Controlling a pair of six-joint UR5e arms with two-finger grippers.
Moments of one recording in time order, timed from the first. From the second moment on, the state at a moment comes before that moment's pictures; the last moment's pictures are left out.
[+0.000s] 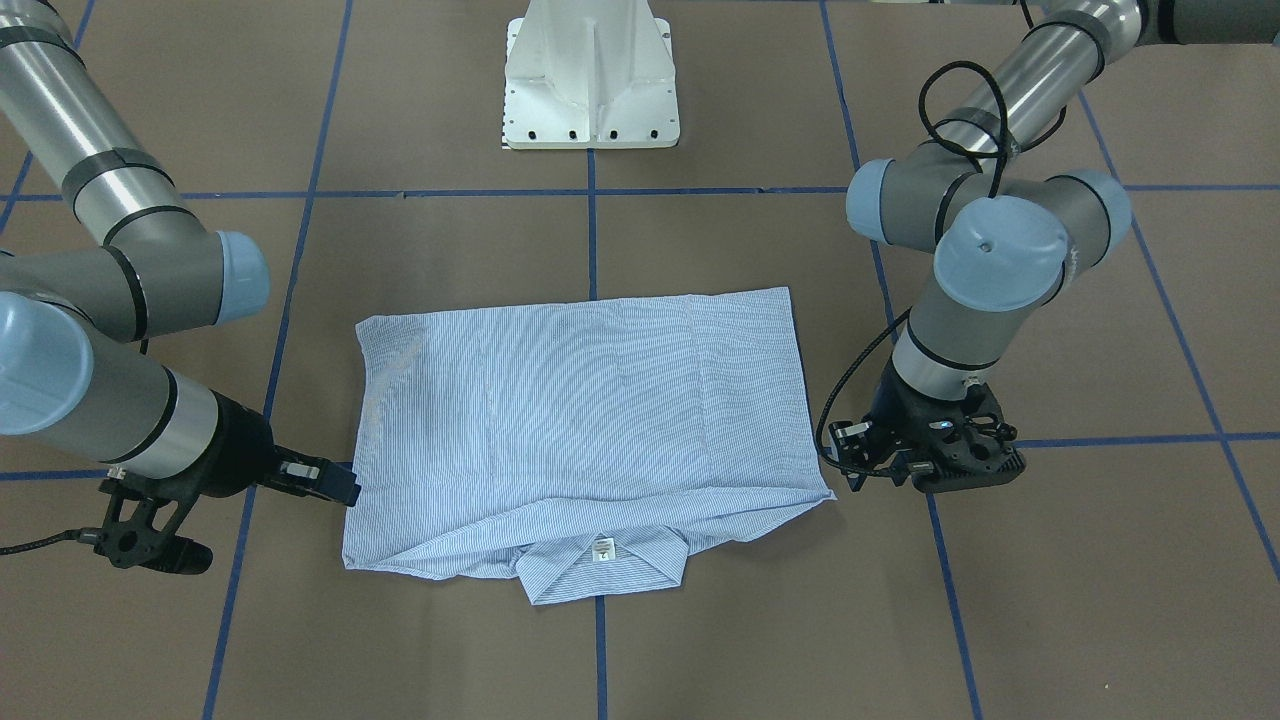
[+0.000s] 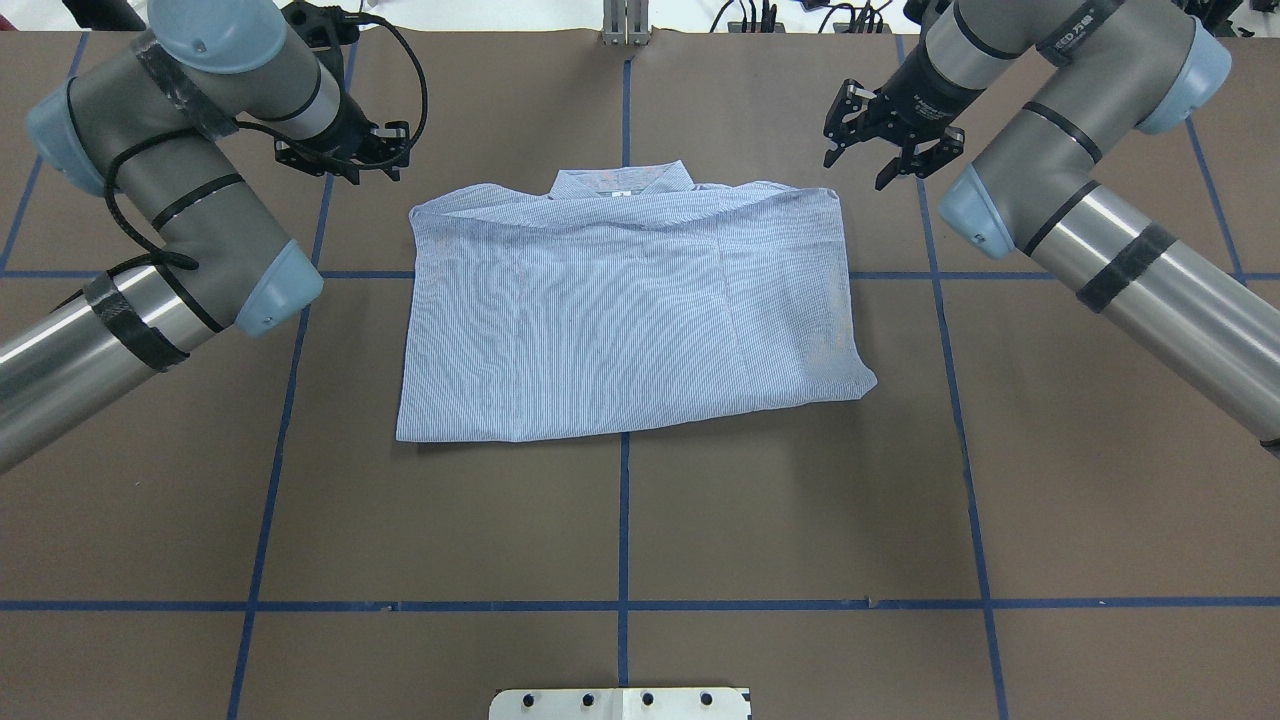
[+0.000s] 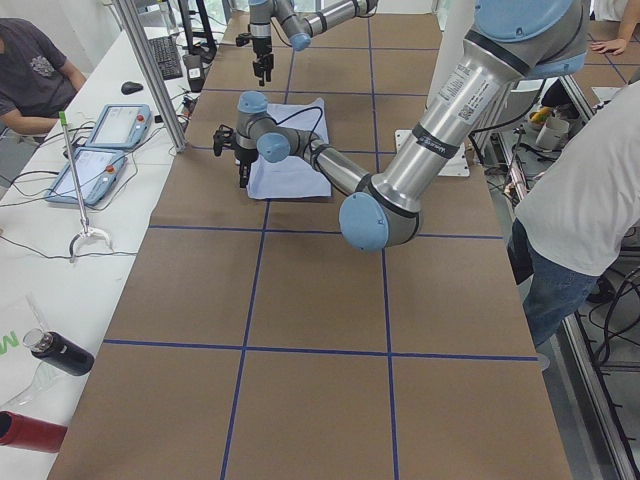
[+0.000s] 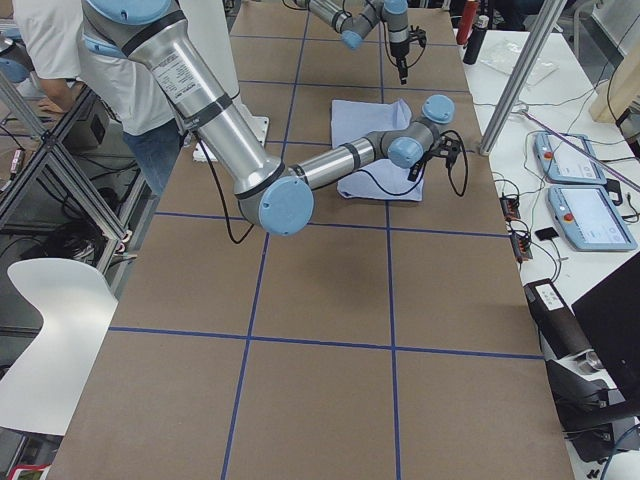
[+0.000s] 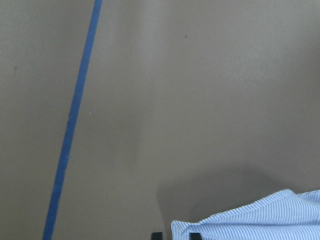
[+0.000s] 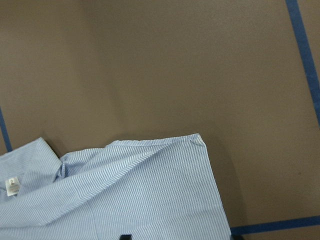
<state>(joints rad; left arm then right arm) -0.90 -2.20 -1.44 -1.85 -1.95 -1.03 1.01 -0.93 1.29 -1.19 2.39 1.16</state>
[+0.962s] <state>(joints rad) -0.91 -2.16 -1.63 -1.72 -1.95 -1.01 0.76 -1.26 1.69 -1.19 2.29 1.27</state>
